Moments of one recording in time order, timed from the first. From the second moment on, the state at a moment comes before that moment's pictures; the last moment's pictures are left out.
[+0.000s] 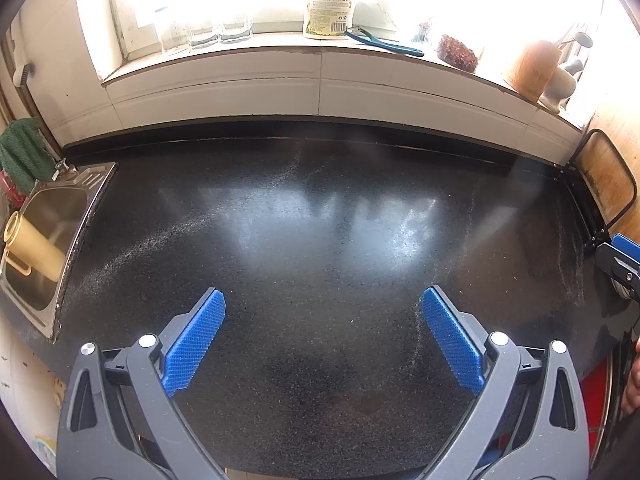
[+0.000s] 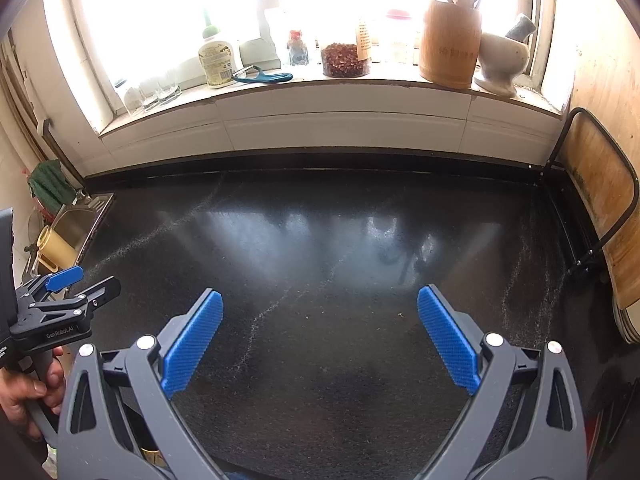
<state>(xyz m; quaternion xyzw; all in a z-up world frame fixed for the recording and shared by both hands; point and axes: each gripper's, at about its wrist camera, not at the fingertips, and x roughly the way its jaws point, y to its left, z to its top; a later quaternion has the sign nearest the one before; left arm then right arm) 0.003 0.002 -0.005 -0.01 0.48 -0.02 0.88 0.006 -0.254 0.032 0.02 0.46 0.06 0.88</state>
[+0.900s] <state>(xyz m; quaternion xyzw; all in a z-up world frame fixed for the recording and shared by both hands) 0.020 0.003 -0.009 -0.01 0.48 -0.02 0.88 0.025 -0.258 0.022 0.02 0.48 0.05 0.88</state>
